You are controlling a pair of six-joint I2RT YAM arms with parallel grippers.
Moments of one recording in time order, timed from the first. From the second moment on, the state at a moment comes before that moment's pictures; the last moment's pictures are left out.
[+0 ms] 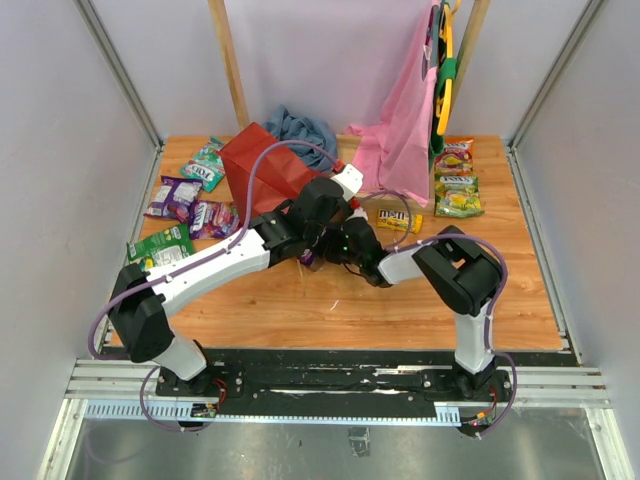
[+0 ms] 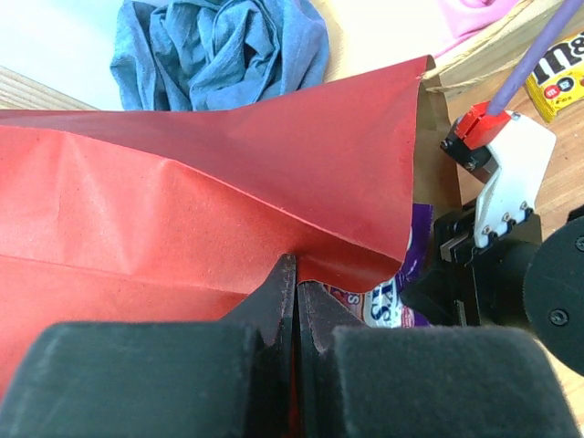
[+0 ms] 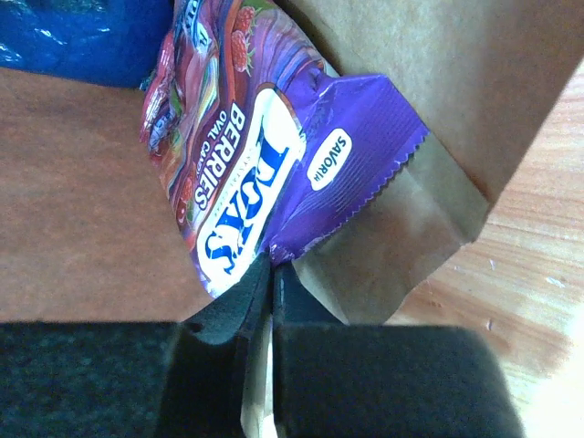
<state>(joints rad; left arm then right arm) -0.89 1.53 1.31 -0.29 -0.65 0.23 0.72 1.97 0.87 0.65 -0.07 0.89</state>
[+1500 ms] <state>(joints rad) -0.88 1.53 1.26 -0.26 -0.66 0.23 0.25 0.96 0.65 -0.47 0.00 0.55</state>
